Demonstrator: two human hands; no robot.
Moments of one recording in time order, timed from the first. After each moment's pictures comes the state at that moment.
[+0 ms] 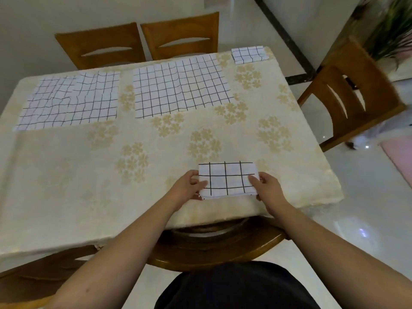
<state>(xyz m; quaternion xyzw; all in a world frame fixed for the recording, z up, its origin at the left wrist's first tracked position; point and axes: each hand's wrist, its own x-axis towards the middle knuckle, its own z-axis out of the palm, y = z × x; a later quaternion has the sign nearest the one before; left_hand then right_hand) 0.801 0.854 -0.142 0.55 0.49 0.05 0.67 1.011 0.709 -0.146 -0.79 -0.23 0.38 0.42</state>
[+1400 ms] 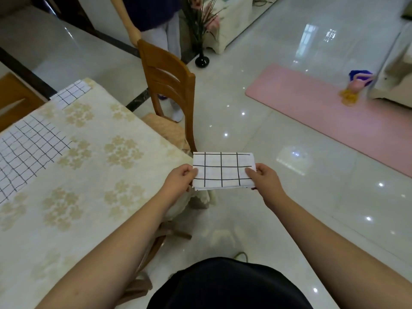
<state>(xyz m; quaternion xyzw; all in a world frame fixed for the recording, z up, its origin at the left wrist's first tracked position) 1.113 0.587 -0.101 0.79 0.27 -0.09 0.55 1.187 0.350 -0.125 -0.76 0.08 0.20 0.62</state>
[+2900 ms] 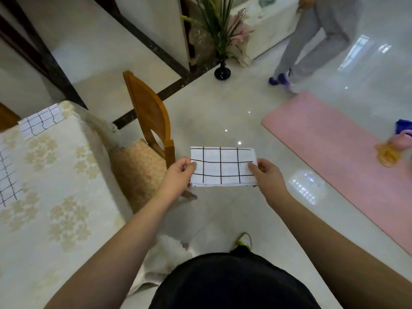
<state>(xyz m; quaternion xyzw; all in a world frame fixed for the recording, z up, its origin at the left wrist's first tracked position) 1.492 0.608 -0.094 0.75 0.37 0.01 0.55 1.612 0.402 -0.112 -0.78 -0.01 0.25 0.57</state>
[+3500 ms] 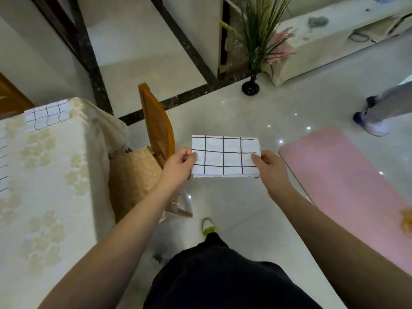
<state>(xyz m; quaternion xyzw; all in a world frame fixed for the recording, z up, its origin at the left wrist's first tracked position) 1.636 0.704 -0.102 0.68 0.44 0.13 0.57 1.802 0.527 -0.112 -0.78 -0.11 0.28 0.55</state>
